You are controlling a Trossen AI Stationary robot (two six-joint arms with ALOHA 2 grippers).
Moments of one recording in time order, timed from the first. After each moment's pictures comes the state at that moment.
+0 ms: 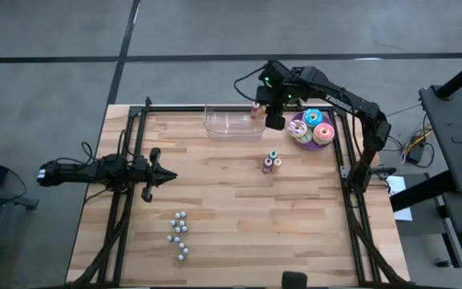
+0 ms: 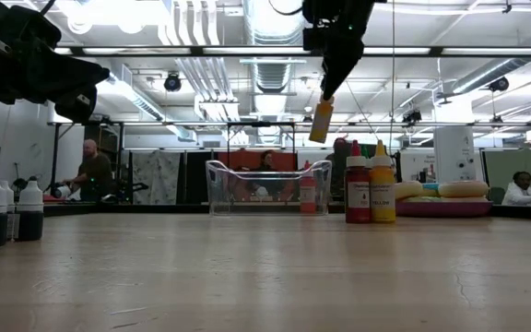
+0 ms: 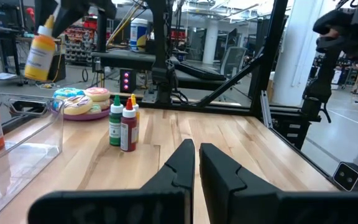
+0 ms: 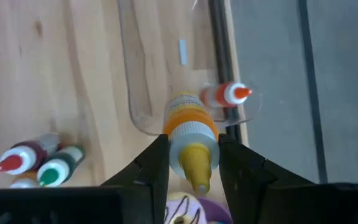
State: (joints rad) left arm -0.05 0.00 0.01 0.00 0.02 -0.11; right arm -0.53 1.79 1.90 -1.23 0.05 -0.42
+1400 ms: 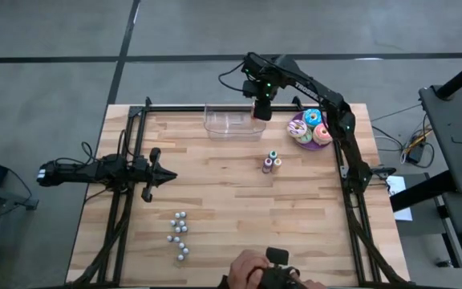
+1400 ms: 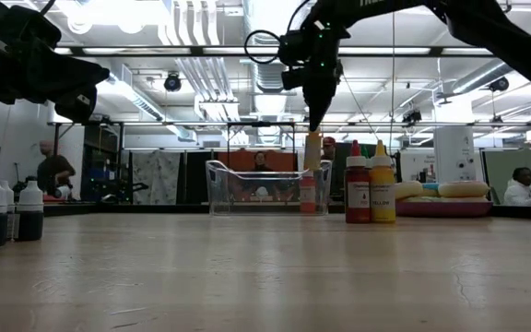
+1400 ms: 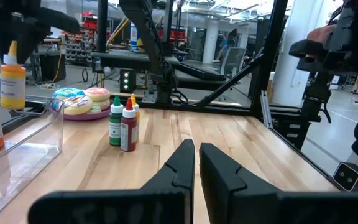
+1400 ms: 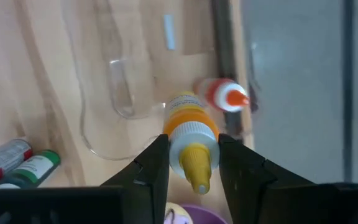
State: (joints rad) left arm -0.05 0.00 0.01 0.01 0.02 -0.11; right arm -0.61 2.19 2.33 -1.46 0.02 -0.45
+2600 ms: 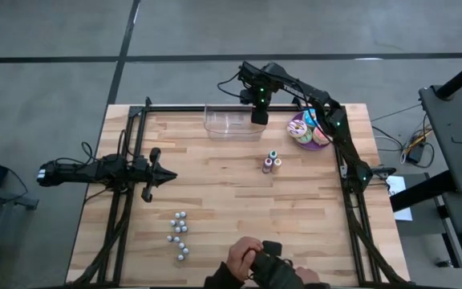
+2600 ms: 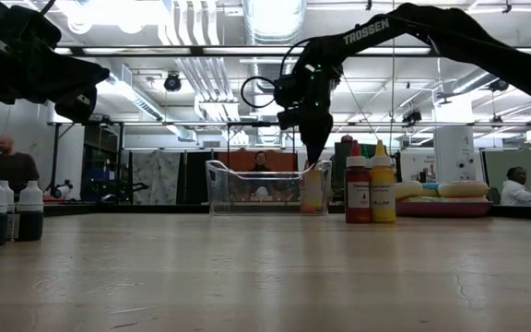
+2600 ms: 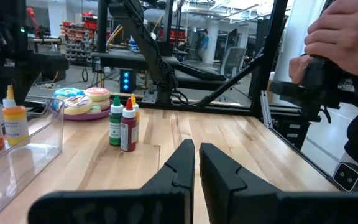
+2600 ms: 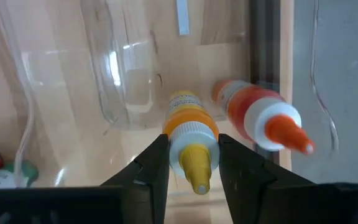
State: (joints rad) left arm -0.05 0.00 0.01 0.01 0.02 -0.11; right arm -0.66 2.31 2.24 -1.36 -0.05 -0.51
